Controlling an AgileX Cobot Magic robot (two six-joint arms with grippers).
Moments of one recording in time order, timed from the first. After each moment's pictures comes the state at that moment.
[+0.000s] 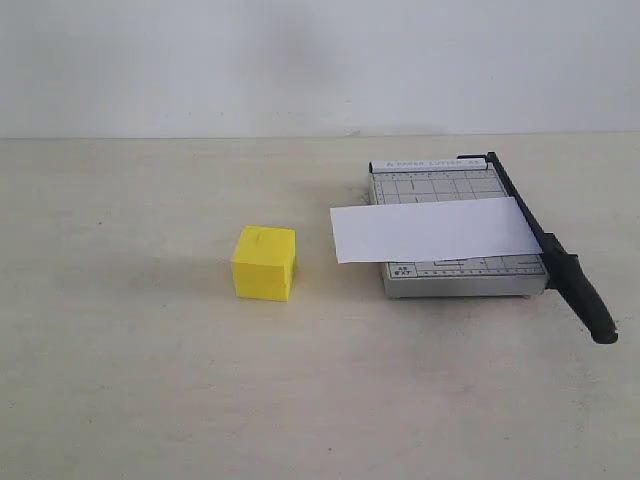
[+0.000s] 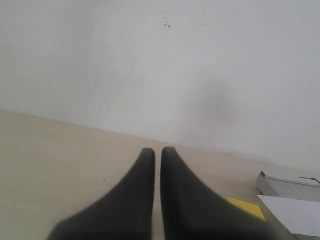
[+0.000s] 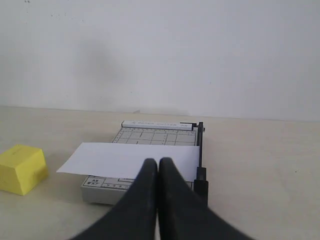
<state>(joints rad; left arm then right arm) -0.07 0.00 0.00 -0.20 0.04 -0.09 0.22 0.02 0.00 0.06 0.10 -0.02</state>
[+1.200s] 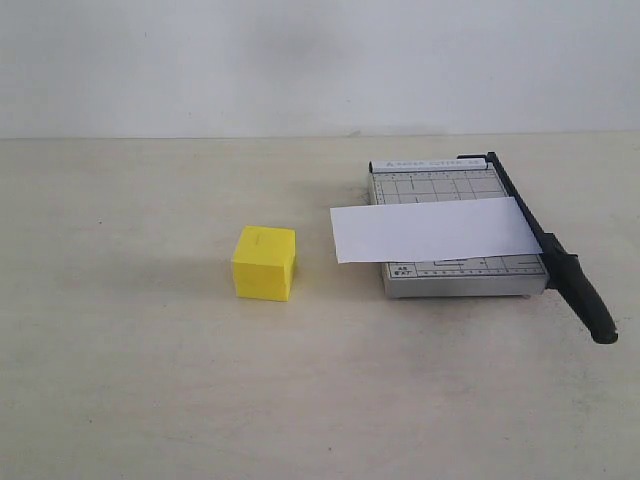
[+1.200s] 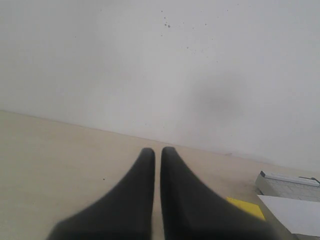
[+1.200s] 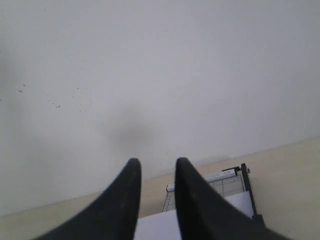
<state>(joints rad) -0.07 0.00 0.00 -0.20 0.04 -0.09 0.22 0.02 -0.03 0.13 -0.08 0.27</state>
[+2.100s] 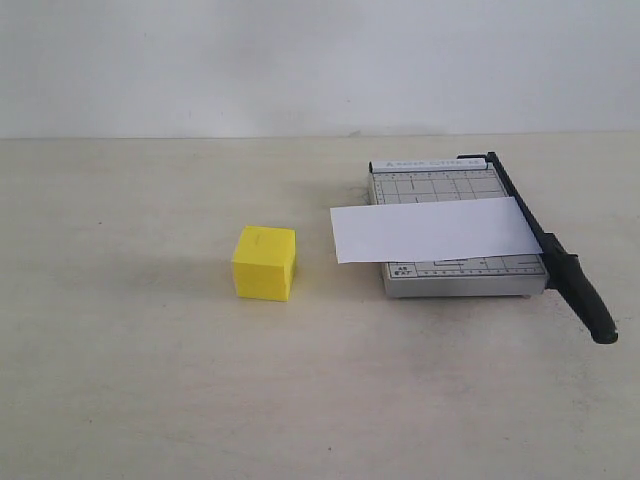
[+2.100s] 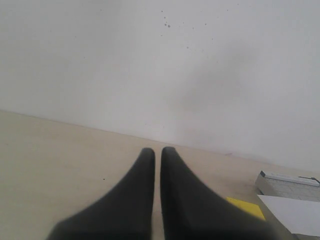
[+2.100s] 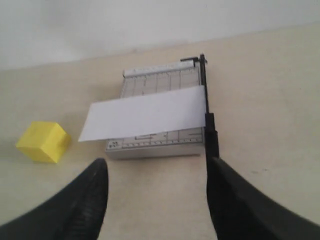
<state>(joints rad) -0.07 0.00 0.00 -0.20 0.04 -0.09 0.22 0.44 -0.53 0.02 0.61 0.26</state>
